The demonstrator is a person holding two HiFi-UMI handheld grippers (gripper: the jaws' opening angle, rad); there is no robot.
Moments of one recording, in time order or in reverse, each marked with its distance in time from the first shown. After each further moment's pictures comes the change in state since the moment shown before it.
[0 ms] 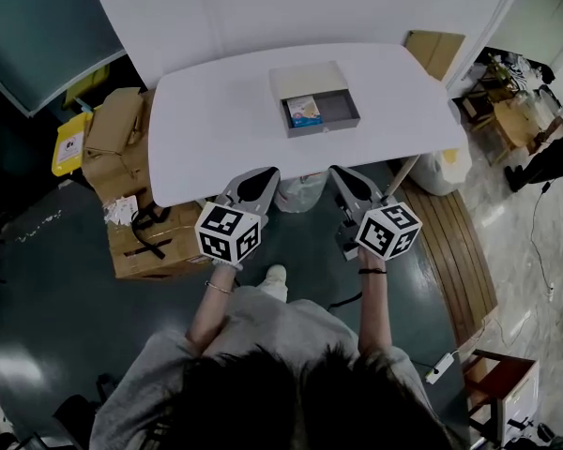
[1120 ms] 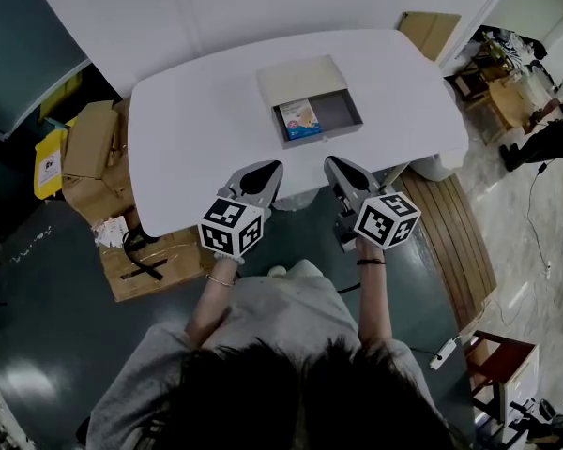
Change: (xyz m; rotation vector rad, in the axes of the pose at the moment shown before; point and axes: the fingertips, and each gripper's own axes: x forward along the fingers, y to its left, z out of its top) left arm 0.091 0.059 -0.013 -0.045 0.076 -0.088; right arm 0.076 -0.077 -0.001 0.088 0.034 -0.090
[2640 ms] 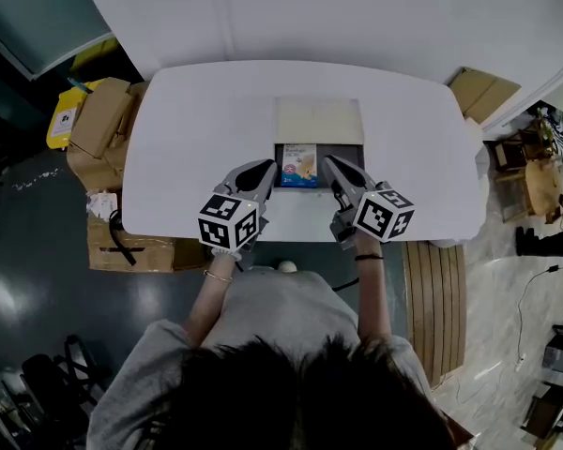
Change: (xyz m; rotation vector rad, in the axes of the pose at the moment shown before) left arm 0.102 0.085 0.019 -0.129 -0.031 0.330; right arm 0.119 -0.107 0.048 0.056 0.195 0.265
